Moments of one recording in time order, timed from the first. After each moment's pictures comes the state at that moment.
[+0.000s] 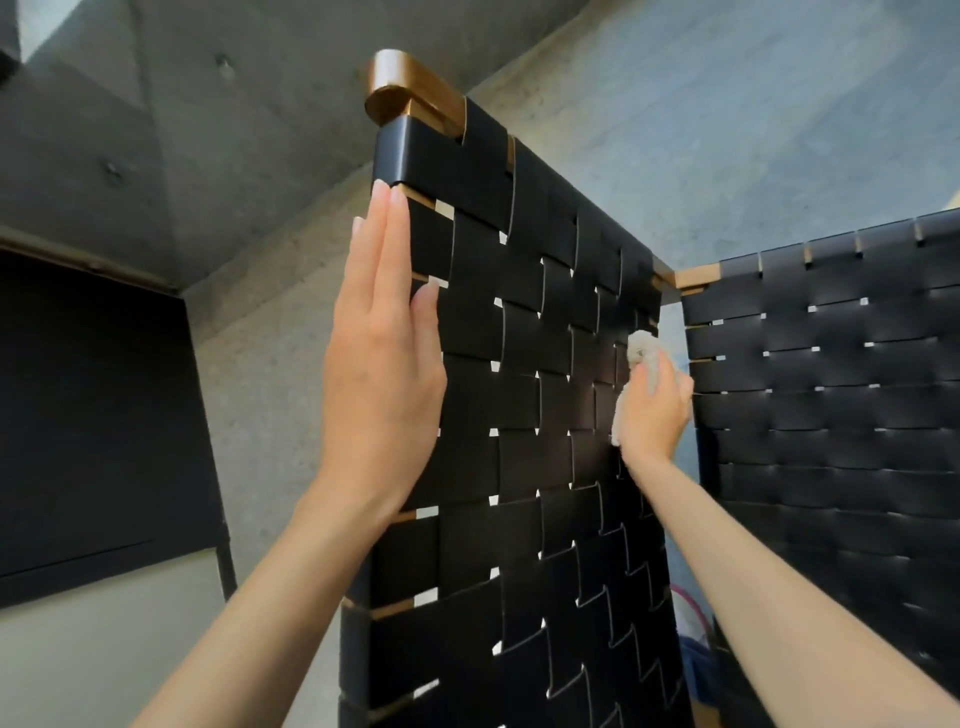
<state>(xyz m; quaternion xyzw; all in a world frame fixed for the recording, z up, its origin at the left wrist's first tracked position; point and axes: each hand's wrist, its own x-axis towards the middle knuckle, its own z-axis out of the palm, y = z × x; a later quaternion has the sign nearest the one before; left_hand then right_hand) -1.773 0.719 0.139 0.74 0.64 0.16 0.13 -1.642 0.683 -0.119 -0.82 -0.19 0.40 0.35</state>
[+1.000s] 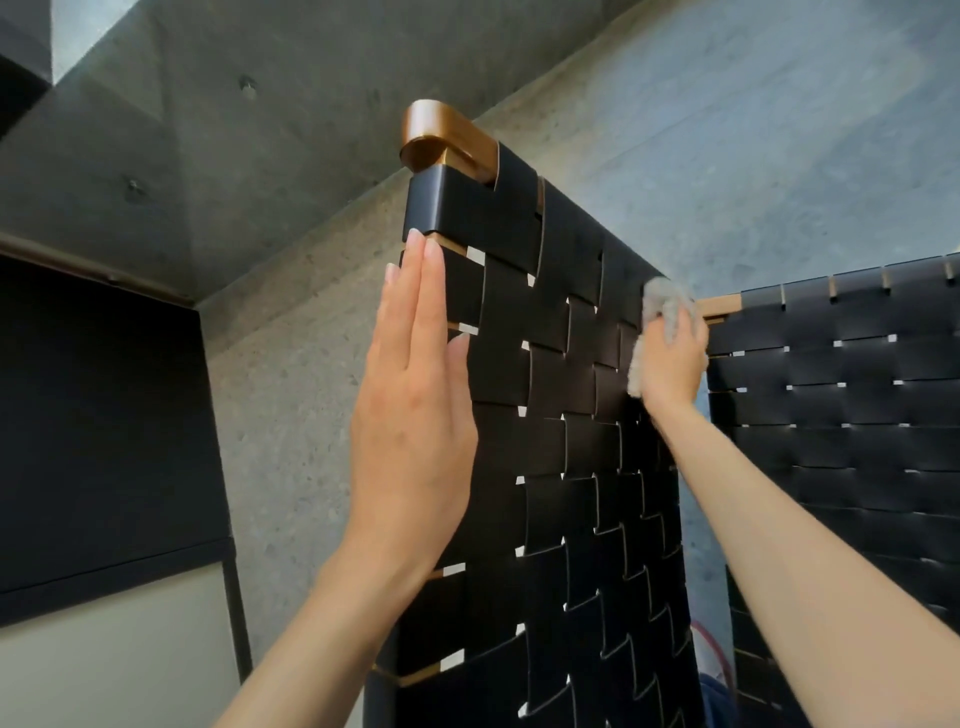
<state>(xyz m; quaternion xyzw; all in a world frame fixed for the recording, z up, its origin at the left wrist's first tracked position) -1.775 0.719 0.135 0.74 0.64 0.15 0.13 -1.623 0.769 -0.108 -0.80 -0.22 0.40 0.40</state>
